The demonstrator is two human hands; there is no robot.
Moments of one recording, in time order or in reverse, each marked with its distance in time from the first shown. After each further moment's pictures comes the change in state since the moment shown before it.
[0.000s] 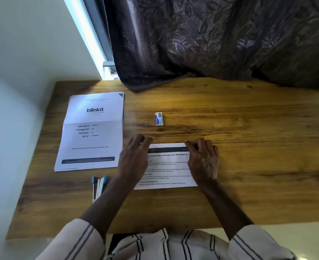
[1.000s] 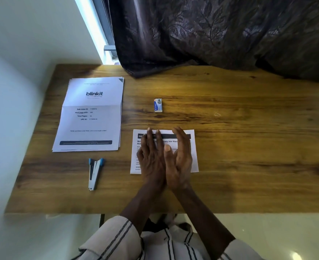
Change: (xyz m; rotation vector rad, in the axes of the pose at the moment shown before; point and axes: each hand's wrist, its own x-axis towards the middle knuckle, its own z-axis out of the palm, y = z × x) left_hand -0.047 0.072 0.074 -0.086 0.024 -0.286; right_hand -0.032 -0.080 -0.050 1.123 0.008 0.304
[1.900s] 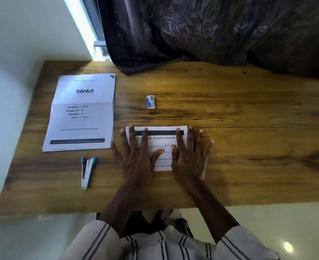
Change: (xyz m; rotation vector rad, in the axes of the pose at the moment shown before) left_hand 0.001 -0.029 -0.026 0.263 -0.032 0.045; right_hand 0.004 0.061 -0.046 -1.116 -0.251 0.036
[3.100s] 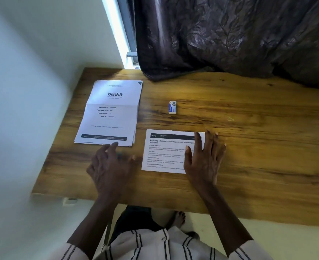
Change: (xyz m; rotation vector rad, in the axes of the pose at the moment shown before) left_hand -0.049 -0.086 -0.055 -0.186 0.143 -0.434; right_hand 0.006 -0.017 -0.017 0.130 0.123 -0.018
